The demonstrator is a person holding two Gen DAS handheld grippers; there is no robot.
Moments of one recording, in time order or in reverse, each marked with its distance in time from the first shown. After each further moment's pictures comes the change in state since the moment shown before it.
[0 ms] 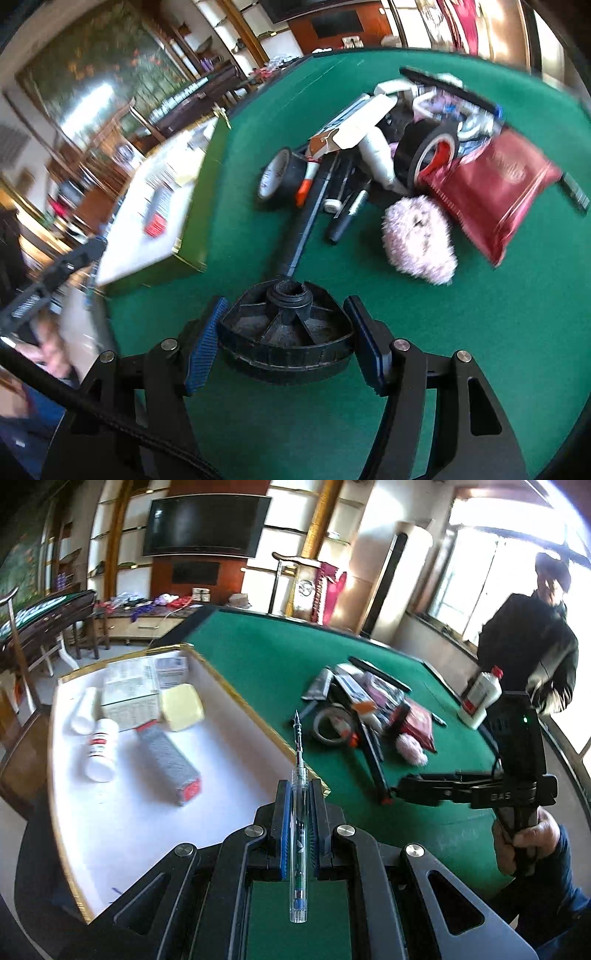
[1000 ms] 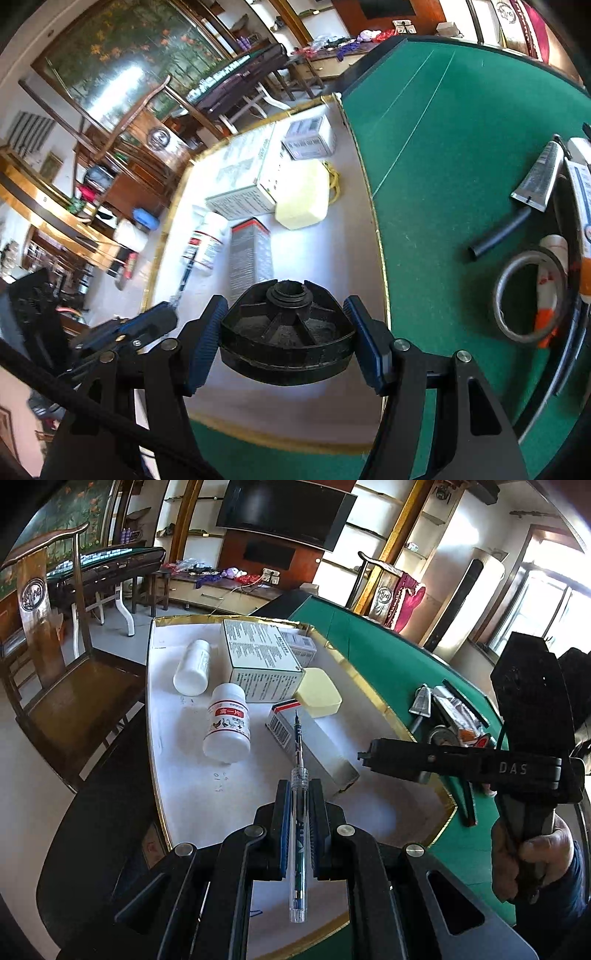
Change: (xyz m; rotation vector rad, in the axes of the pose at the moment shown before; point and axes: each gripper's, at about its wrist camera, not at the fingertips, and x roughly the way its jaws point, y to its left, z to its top) left arm 0.013 0.119 -0.010 -0.200 0.035 0.131; right arm 0.131 0.140 0.081 -0.077 0.089 0.093
